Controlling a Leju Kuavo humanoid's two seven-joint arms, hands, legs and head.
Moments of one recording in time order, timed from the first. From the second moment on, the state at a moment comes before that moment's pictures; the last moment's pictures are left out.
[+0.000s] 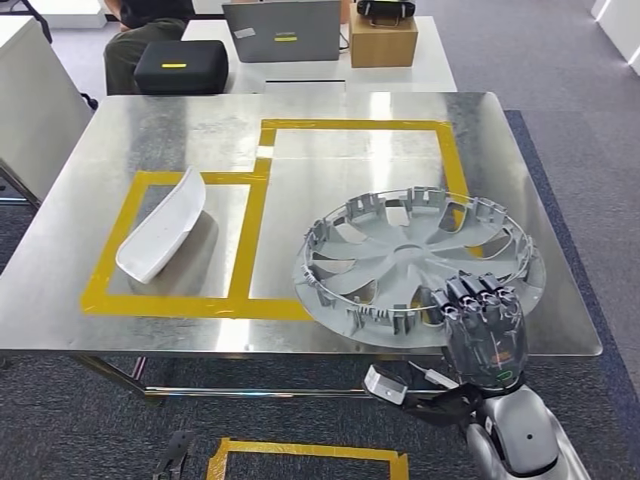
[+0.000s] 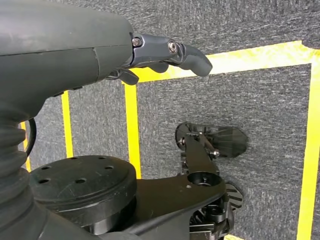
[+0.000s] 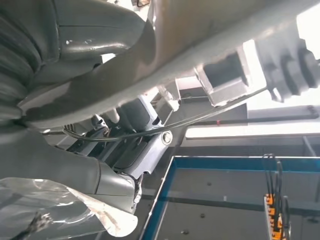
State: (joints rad) left arm -0.14 -0.13 0.66 -0.22 -0.76 0.15 0.03; right arm -0.07 -0.07 0.38 -1.67 1.57 -0.69 -0.09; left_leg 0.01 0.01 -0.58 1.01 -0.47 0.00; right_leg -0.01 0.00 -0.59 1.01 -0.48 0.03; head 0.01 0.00
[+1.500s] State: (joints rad) left arm -0.15 -0.12 0.65 -0.22 -0.82 0.15 0.05; right arm -0.50 -0.04 0.17 -1.02 1.19 -0.69 -0.08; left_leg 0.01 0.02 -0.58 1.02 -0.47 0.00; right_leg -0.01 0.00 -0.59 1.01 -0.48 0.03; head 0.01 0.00
